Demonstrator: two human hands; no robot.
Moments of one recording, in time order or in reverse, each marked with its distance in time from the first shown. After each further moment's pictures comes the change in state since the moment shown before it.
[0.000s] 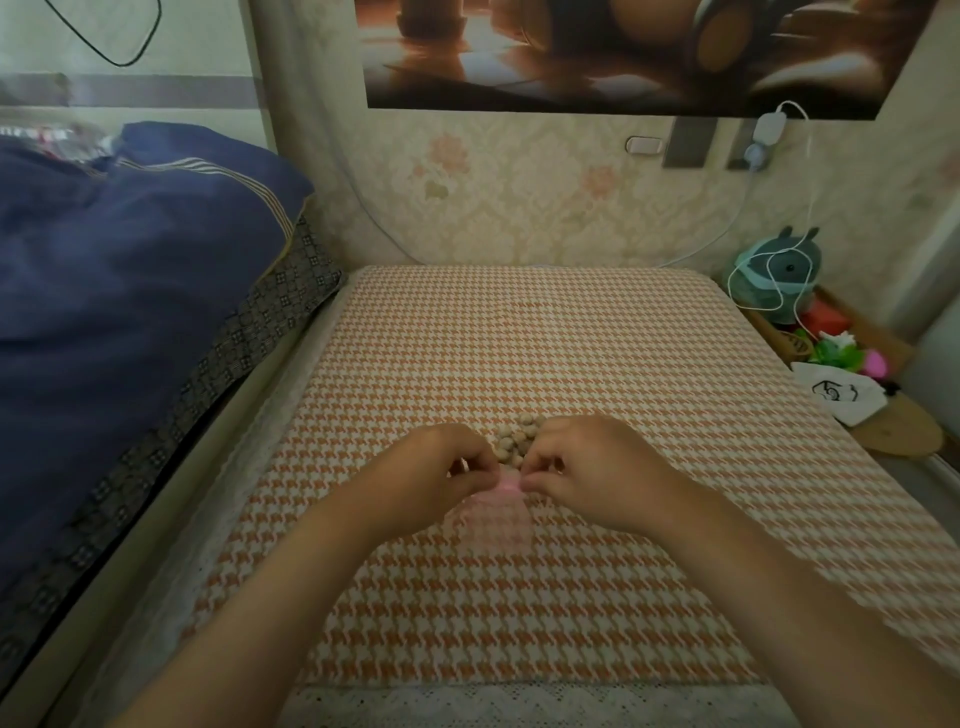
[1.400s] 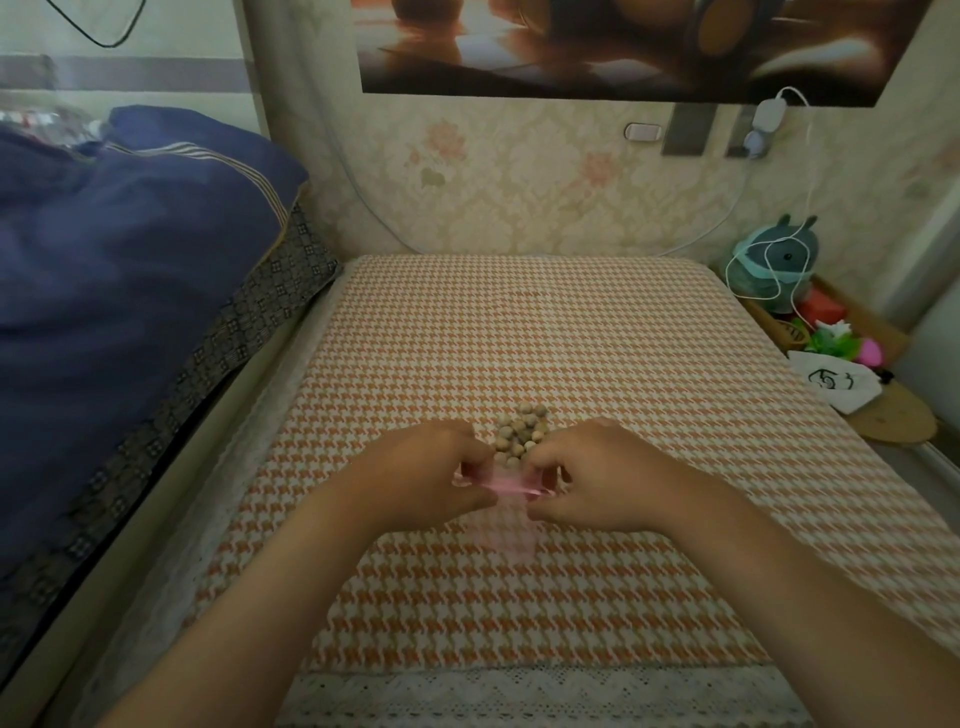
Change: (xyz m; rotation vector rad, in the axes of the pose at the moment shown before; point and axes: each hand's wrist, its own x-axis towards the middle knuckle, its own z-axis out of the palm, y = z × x) left_hand -0.004 0.002 -0.004 0.333 -0.096 0.073; right_hand -0.005 0.003 0.005 -0.062 -0.151 -0.038
